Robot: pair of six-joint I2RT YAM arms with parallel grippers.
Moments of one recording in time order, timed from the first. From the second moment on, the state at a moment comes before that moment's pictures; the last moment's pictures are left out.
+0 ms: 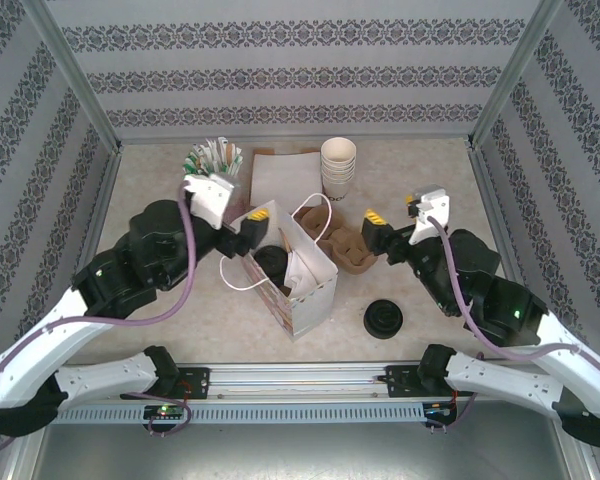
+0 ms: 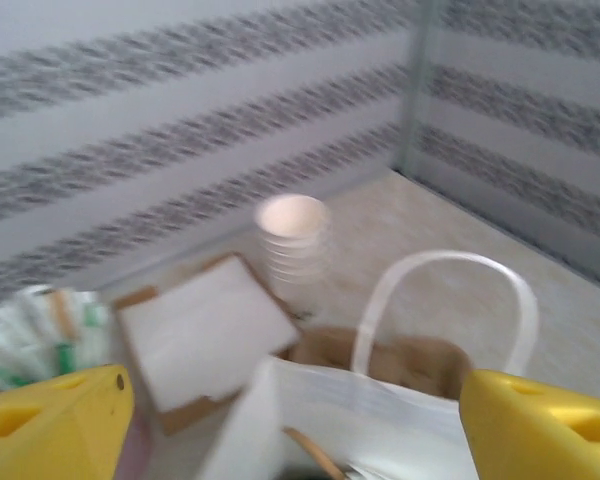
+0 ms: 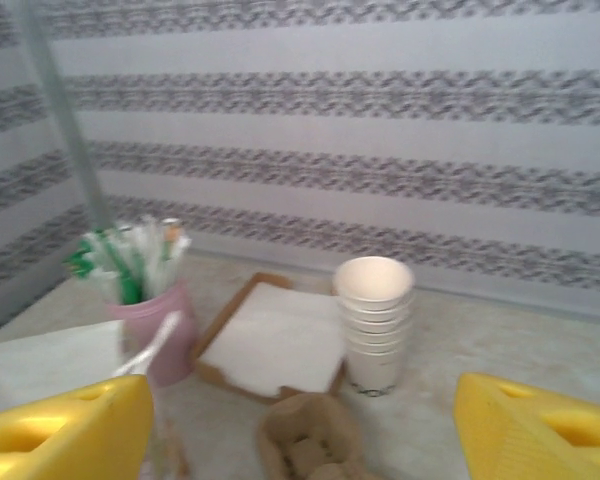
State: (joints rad) left arm -0.84 0.93 1.29 -0.58 -0.36 -0.06; right arm 0.98 0.70 1.07 -0.49 0.63 0.14
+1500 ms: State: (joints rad) left arm -0.10 1.43 0.41 0.55 -0.55 -0.02; right arm 0.10 1.44 0.40 0.61 0.31 0.04
